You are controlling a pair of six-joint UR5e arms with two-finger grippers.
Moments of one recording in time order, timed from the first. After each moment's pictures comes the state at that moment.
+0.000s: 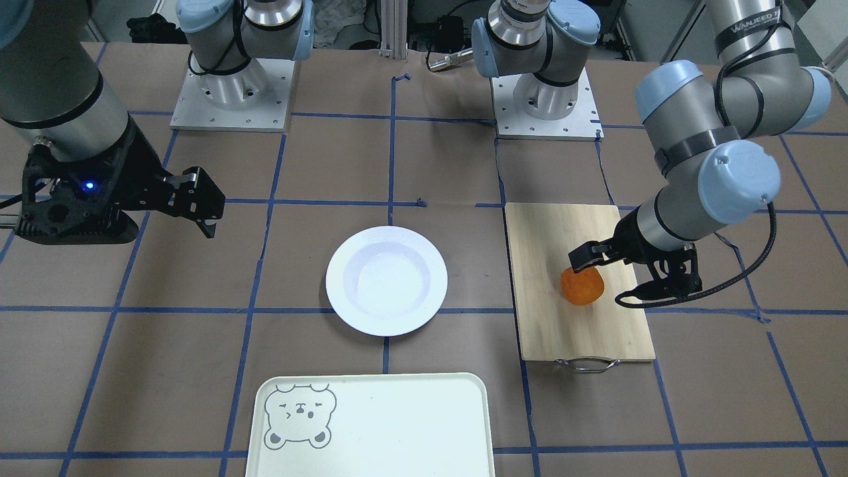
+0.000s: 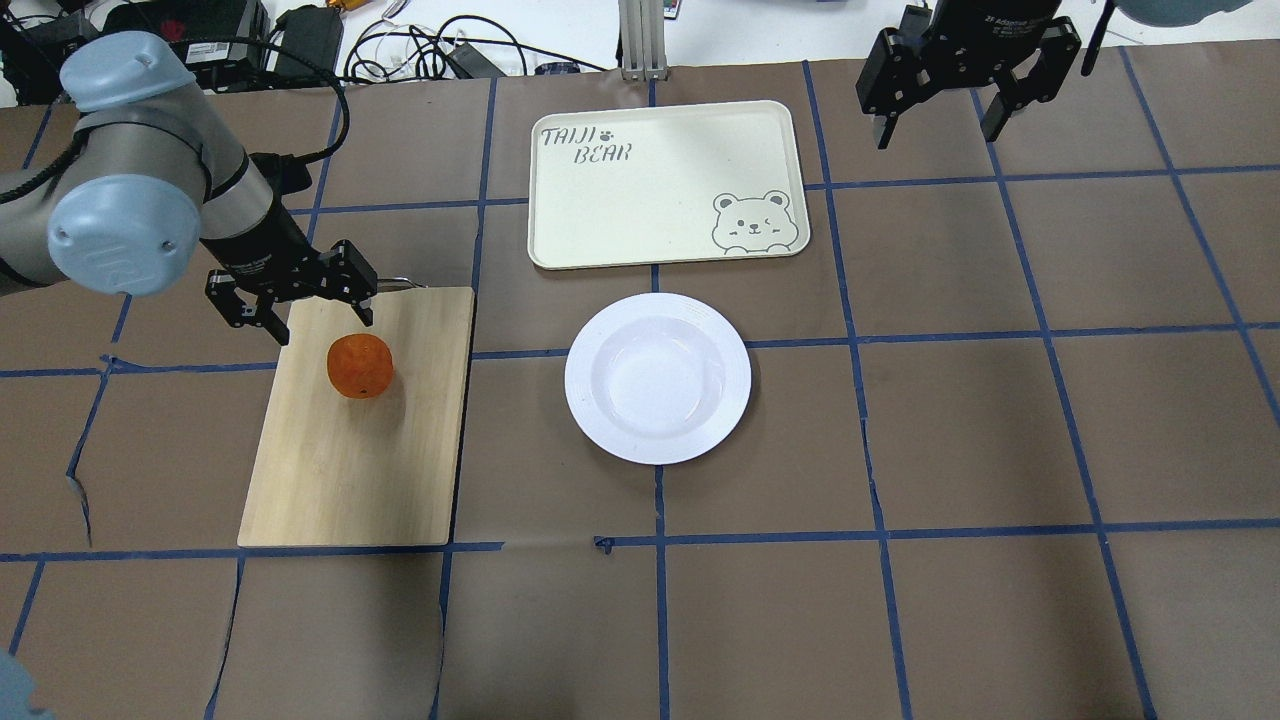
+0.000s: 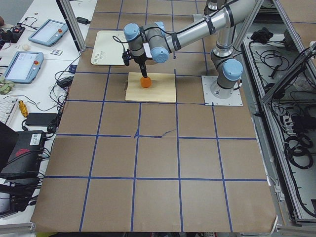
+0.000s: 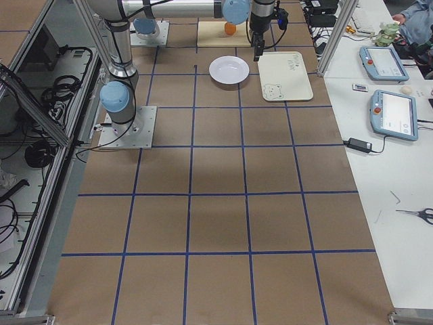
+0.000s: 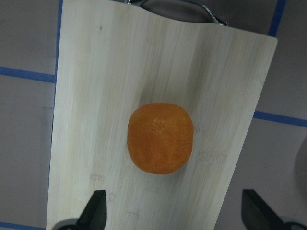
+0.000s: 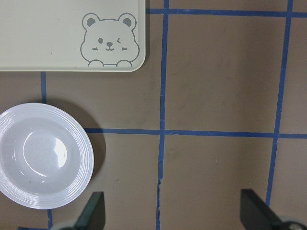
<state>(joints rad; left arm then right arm) -1.35 -1.83 -1.77 -1.31 1.55 0.02 1.55 -1.36 1.33 -1.54 -1.55 -0.06</state>
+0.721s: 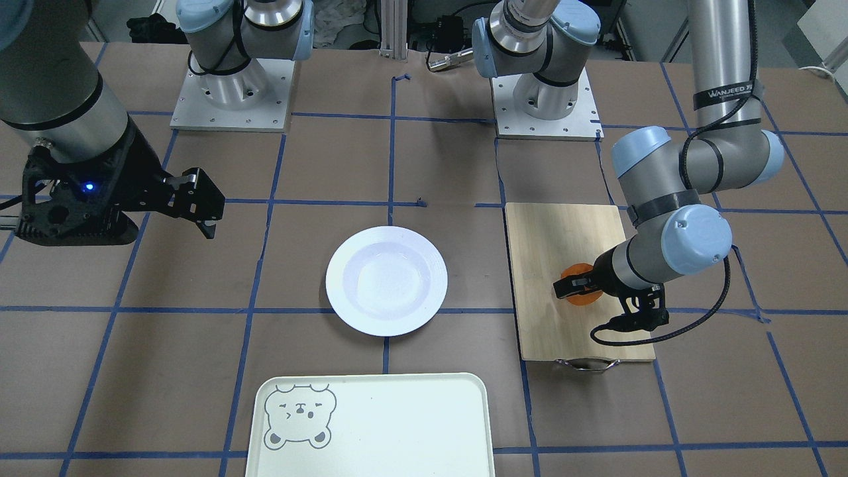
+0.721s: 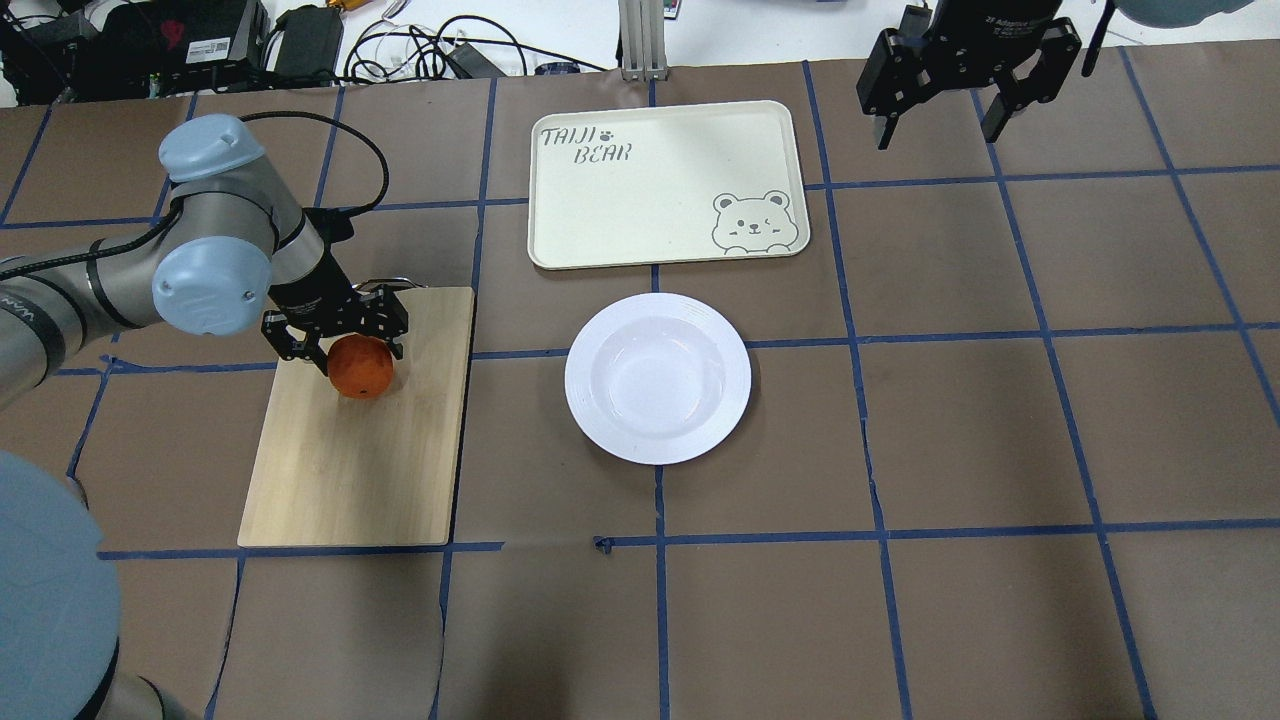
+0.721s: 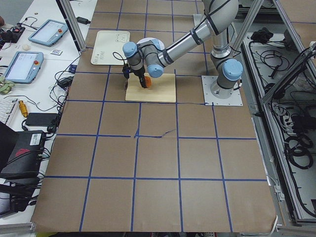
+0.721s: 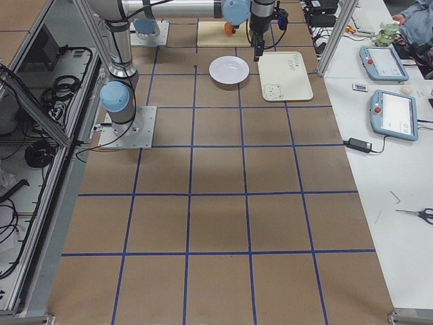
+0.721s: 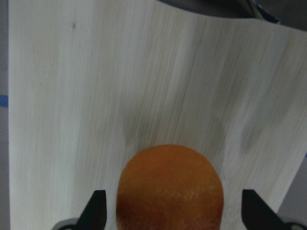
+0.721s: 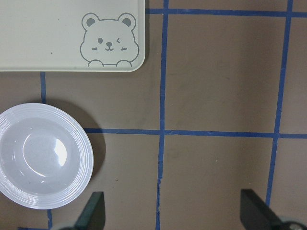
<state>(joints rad) -1.35 -1.96 -1.84 -1.13 1.55 0.02 1.55 -1.36 1.33 -1.54 -1.55 -0.06</state>
